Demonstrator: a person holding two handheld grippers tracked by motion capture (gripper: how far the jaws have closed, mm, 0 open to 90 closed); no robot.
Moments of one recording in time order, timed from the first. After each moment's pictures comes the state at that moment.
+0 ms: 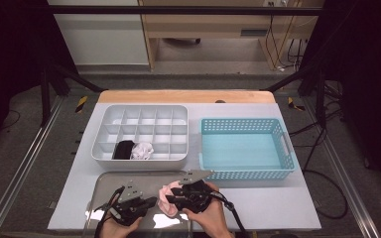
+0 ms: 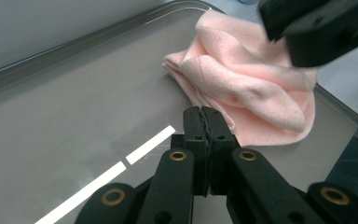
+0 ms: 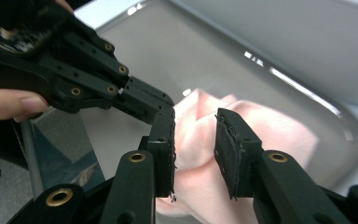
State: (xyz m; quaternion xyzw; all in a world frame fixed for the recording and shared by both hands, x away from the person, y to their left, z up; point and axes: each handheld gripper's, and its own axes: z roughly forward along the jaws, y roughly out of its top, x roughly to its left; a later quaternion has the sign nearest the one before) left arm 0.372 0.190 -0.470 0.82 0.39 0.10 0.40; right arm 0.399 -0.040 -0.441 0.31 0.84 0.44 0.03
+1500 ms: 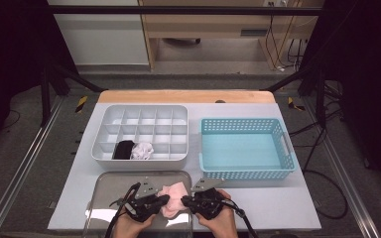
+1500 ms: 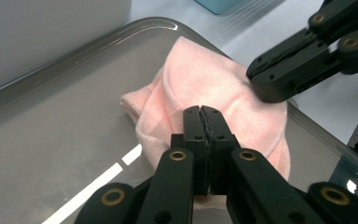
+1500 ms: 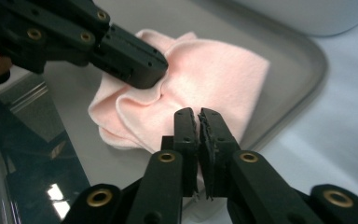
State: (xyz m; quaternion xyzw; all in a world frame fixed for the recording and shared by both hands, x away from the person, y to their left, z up) left arm 0.381 0.154 -0.466 0.84 0.36 0.09 0.40; right arm 0.389 -0.070 -0.468 0.33 0.84 0.42 0.05
